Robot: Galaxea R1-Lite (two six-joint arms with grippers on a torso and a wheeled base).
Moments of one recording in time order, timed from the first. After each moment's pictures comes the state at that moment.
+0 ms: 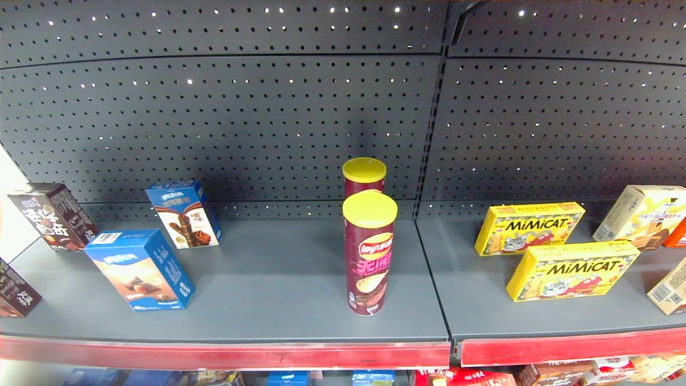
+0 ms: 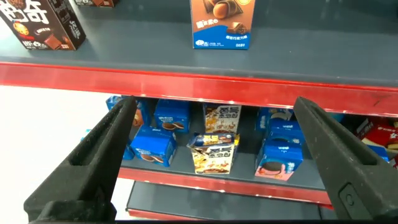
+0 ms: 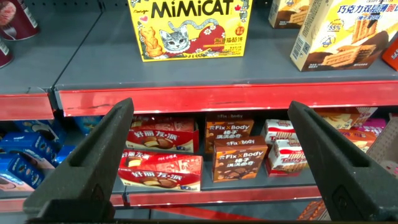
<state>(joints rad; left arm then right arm) 0.08 0.10 0.00 -0.01 0.07 -0.02 0.00 0.00 0.00 0.00 -0.04 0.00</state>
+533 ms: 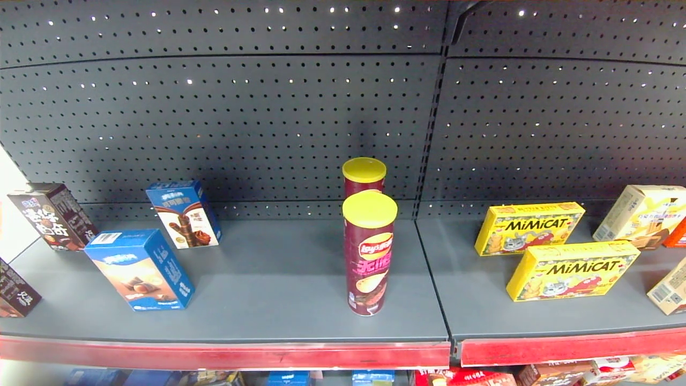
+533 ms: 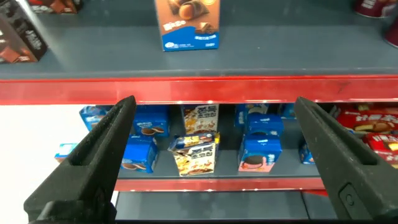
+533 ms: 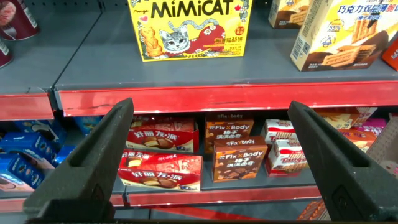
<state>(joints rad) -0.06 0.10 0.00 -0.01 0.07 -0.02 0.00 0.00 0.00 0.00 -0.04 0.00</state>
